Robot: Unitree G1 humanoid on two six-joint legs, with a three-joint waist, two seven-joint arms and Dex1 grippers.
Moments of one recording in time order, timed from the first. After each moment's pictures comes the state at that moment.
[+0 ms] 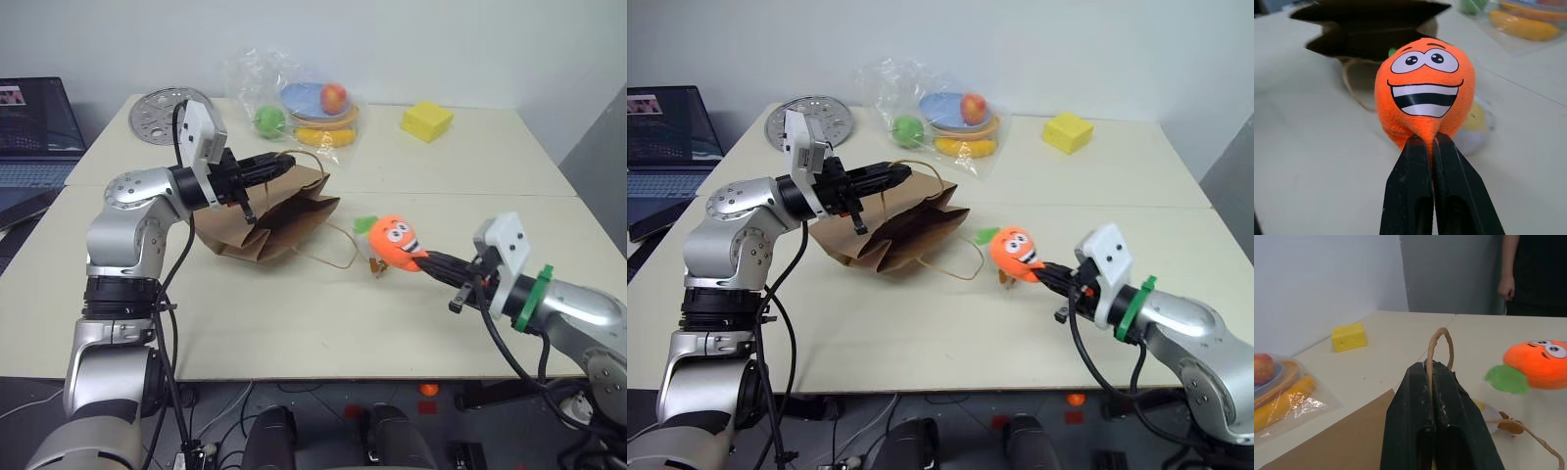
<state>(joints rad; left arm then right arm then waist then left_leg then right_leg) -0.79 0.60 0.08 0.22 -0.45 0.34 -1.08 -0.25 -0.64 -0.16 -0.71 0.67 0.98 0.56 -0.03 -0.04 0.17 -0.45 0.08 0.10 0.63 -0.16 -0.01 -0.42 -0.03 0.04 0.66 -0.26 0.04</state>
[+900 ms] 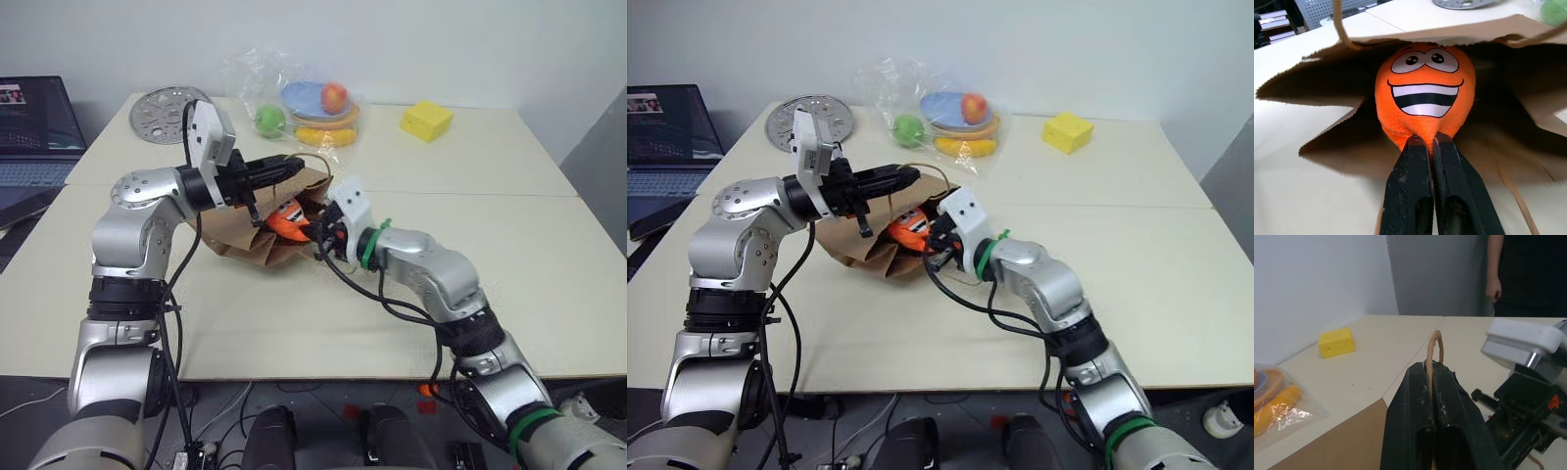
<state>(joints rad) -0.79 0.59 0.07 0.17 -0.45 0.36 -1.10 -0.76 -0.13 0.31 0.02 0.30 0.75 0.44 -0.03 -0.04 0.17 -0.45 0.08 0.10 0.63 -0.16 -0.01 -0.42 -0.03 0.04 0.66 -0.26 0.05</state>
